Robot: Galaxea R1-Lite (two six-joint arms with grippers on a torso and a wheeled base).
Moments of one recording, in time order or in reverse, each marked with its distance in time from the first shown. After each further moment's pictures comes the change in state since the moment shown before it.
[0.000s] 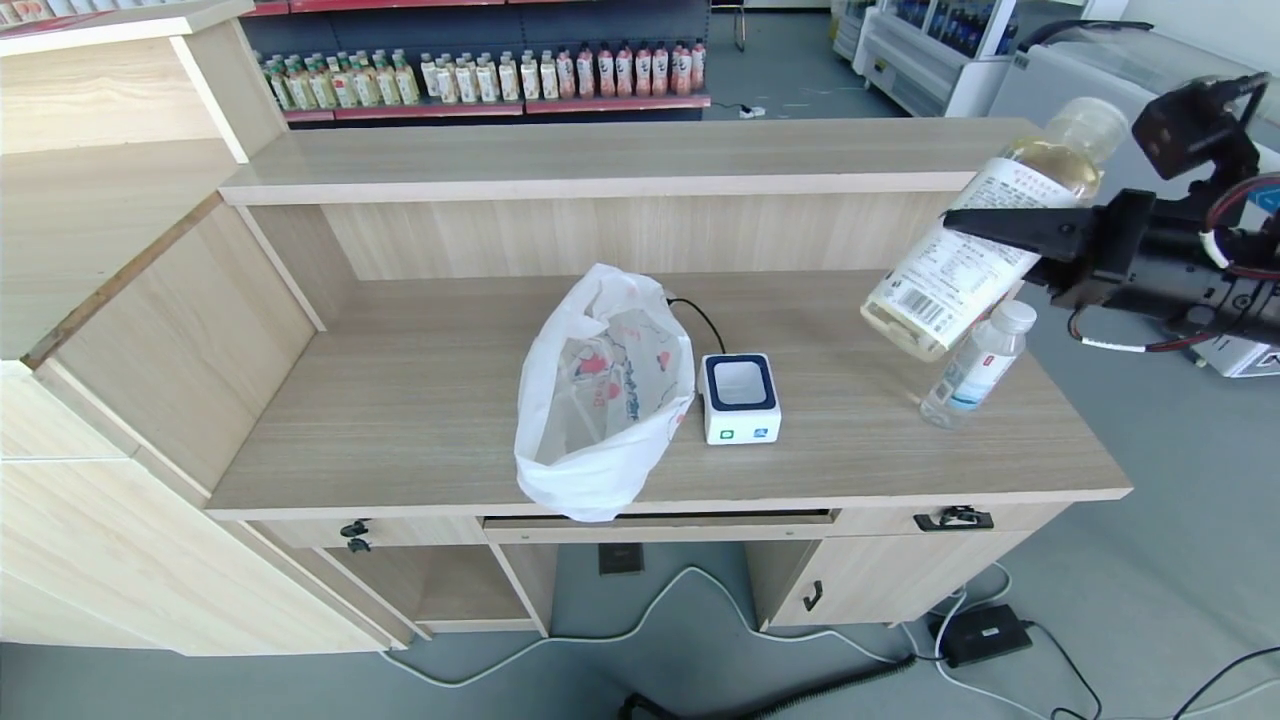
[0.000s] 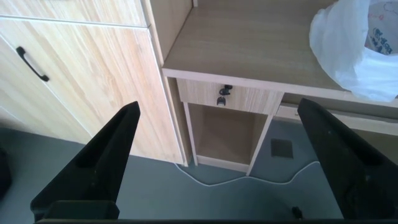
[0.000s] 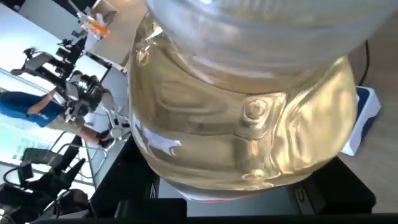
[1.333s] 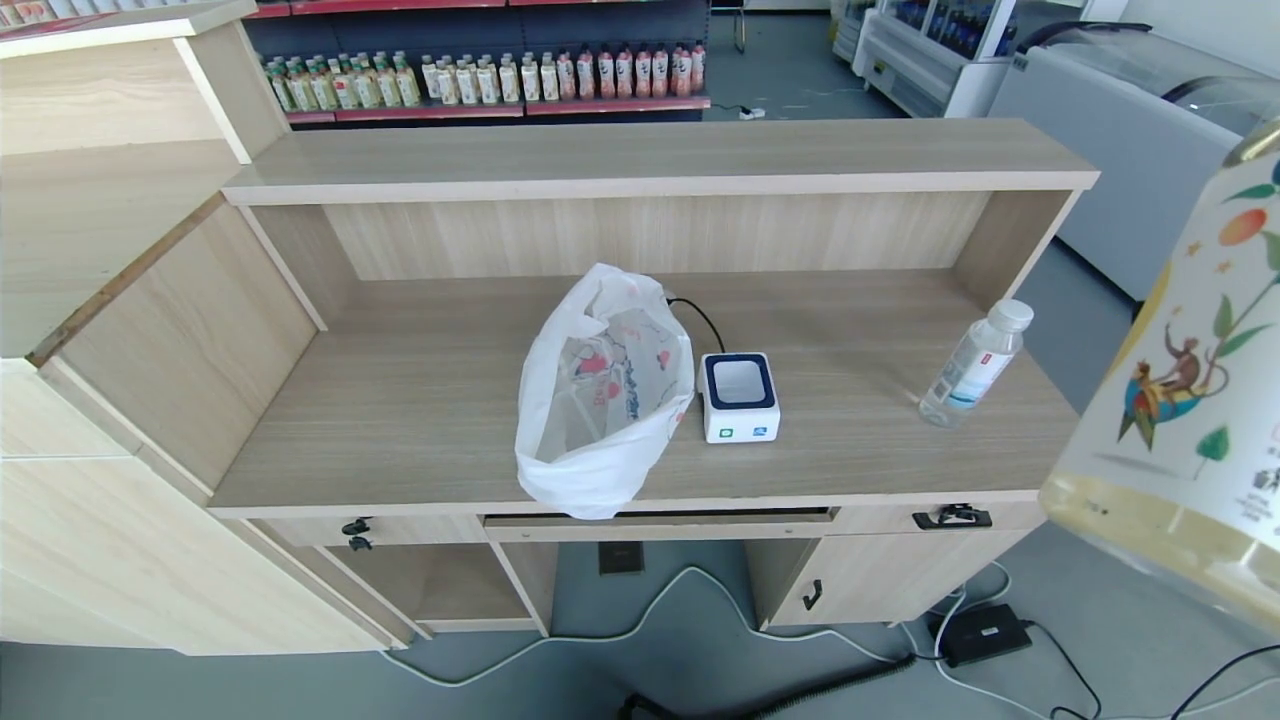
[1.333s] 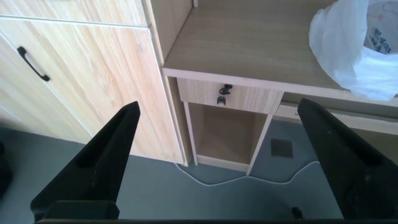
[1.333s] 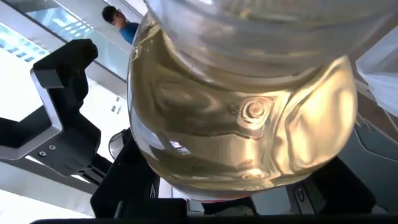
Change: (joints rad) left arm 0.000 0.000 0.000 0.000 0.000 0.000; right arm 0.103 -0.415 0.248 -0.015 0.356 0.221
